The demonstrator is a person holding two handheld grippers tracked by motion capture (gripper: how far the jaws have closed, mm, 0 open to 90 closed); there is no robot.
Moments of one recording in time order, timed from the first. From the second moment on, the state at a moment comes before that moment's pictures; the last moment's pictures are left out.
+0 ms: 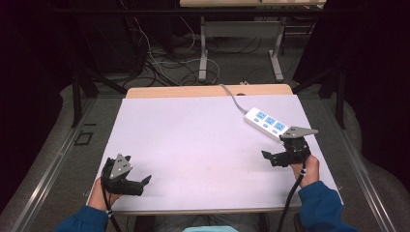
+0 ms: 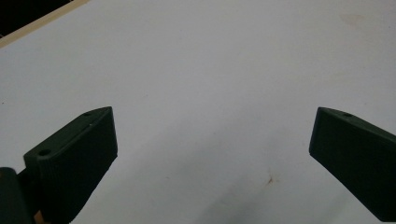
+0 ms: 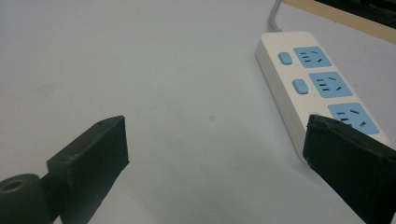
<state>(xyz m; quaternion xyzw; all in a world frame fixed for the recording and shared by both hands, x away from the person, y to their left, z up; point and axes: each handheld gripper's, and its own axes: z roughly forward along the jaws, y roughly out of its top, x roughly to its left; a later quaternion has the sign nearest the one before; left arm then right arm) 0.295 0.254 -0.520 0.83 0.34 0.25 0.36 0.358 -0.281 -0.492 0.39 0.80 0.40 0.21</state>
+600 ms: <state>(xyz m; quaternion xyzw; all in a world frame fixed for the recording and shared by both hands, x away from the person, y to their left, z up) 0.294 0.253 -0.521 0.83 0.34 0.24 0.36 0.387 -0.299 -0.489 0.42 0.79 0.40 0.22</state>
